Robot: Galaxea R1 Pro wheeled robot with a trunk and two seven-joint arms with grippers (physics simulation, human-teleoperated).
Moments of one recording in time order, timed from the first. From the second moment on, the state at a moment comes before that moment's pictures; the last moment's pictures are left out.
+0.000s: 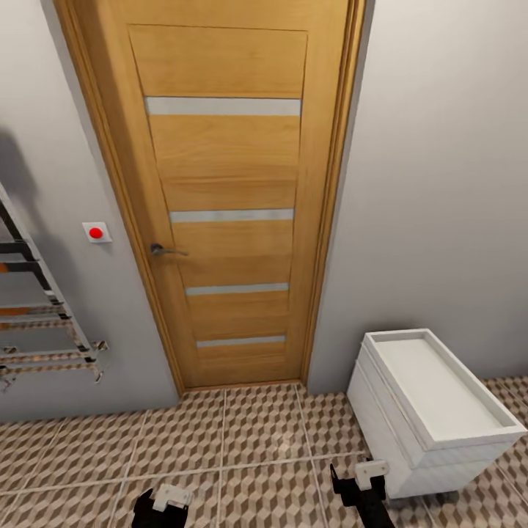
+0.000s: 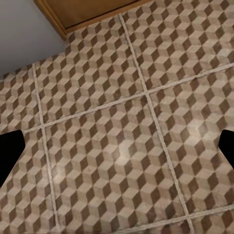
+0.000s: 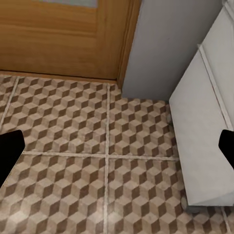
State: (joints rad) left arm -0.51 -0.02 -0.58 0.07 0.31 -0.40 0.14; right arm -0.49 0.00 0.35 -0.02 -0.15 -0.66 -0.12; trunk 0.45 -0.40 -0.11
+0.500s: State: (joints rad) left arm -0.51 -0.02 -0.58 0.07 0.31 -0.40 0.15; right arm -0.49 0.00 0.35 -0.02 -0.15 -0.66 -0.12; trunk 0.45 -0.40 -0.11
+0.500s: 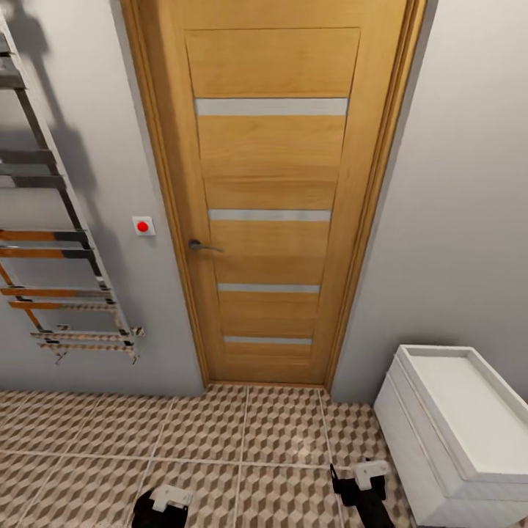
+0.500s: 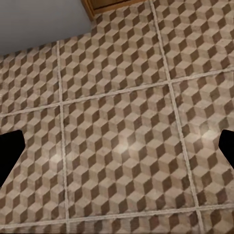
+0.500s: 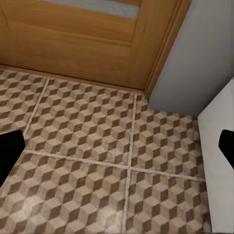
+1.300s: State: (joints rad) left arm -0.51 -0.02 -0.58 0.07 0.31 -0.40 0.15; right arm -0.49 0.00 0.35 -0.02 -0.15 -0.65 -0.12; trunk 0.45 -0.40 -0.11
